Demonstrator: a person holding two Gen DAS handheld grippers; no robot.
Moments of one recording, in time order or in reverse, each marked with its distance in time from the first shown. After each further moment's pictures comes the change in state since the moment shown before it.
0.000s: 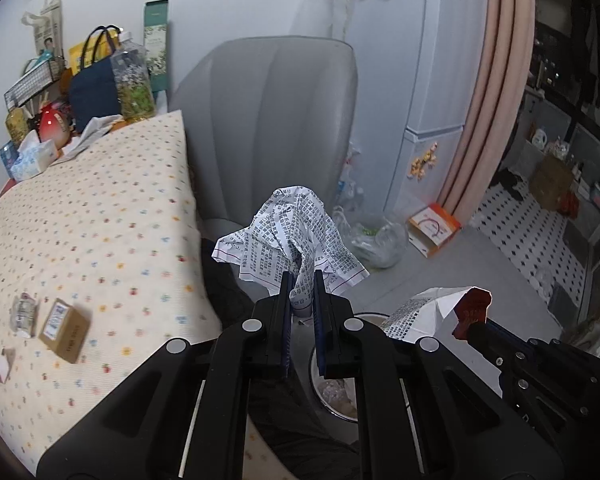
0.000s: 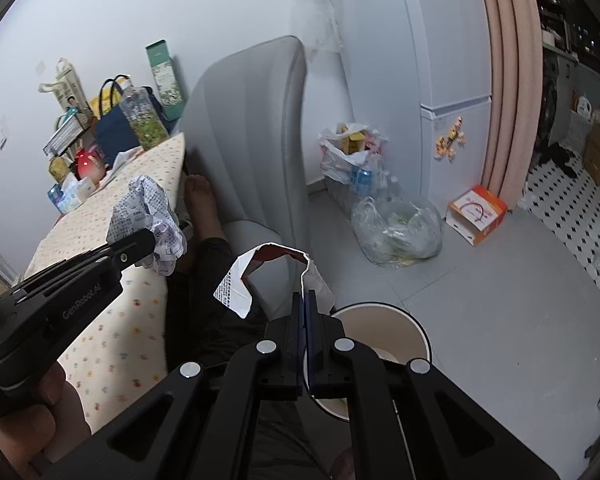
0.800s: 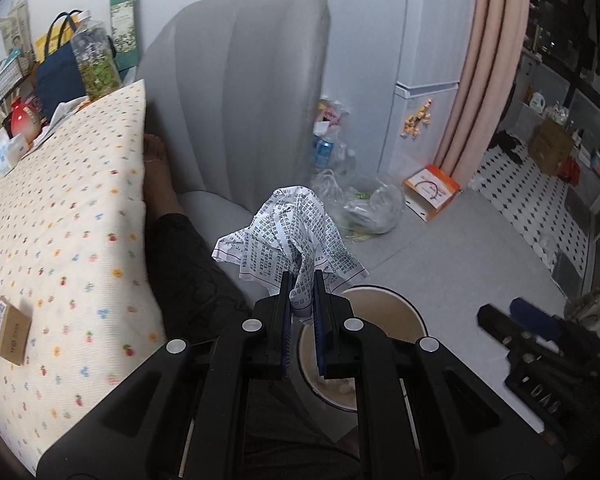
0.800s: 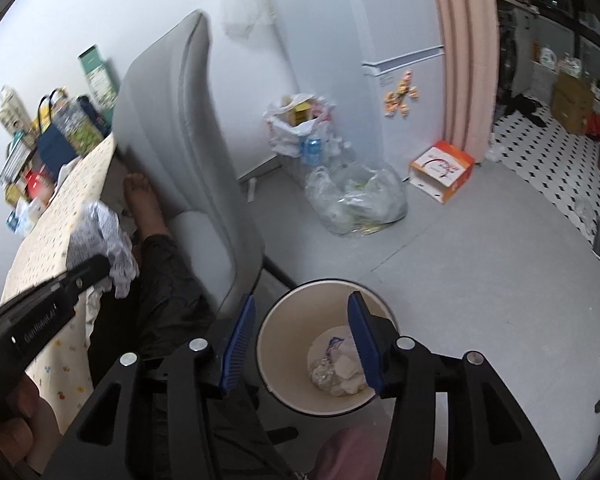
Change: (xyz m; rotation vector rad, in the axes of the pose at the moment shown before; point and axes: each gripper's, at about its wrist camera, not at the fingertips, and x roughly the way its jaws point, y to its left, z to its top) left arm 0.057 -0.037 -0.011 0.062 0.121 -0.012; right arm 0.046 -0.082 -0.011 0.155 0.065 -0.105
